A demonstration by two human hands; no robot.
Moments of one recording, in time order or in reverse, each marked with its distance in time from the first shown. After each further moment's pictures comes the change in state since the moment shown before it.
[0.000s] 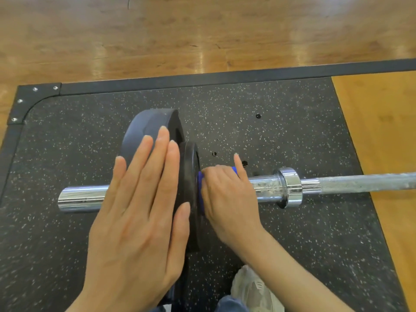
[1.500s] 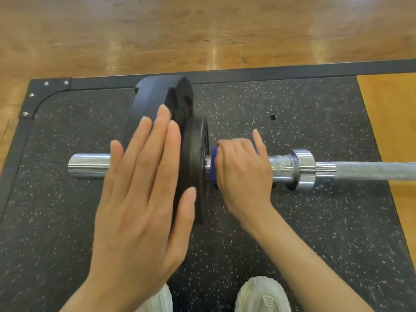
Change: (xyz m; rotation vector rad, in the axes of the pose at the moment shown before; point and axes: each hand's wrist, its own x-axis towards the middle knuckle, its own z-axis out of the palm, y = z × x) left_hand 0.022 -0.006 0.015 -0.030 0.057 -0.036; right_hand 0.051 0.022 0.026 -0.020 0.327 -0.001
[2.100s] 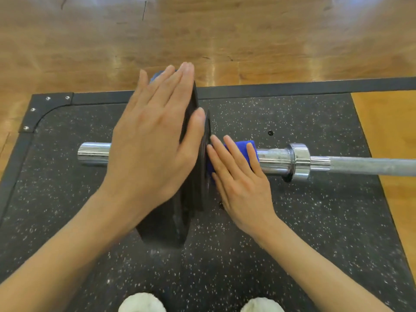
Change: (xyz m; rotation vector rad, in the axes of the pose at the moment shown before) left_hand 0.103 -0.027 0.012 -0.064 0.021 -0.055; right_hand 0.004 0.032 0.012 -0.028 0.017 -0.297
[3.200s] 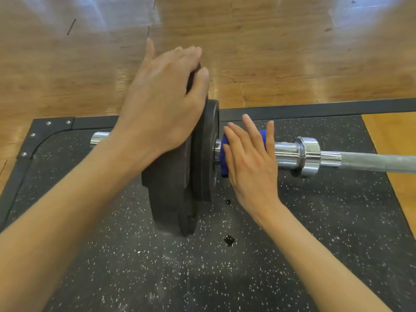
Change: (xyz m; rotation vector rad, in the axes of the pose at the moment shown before) left_hand 0.102 -0.029 0.017 -0.030 -0.068 -0.031; right_hand 0.086 0.037 0.038 0.012 0.188 0.213
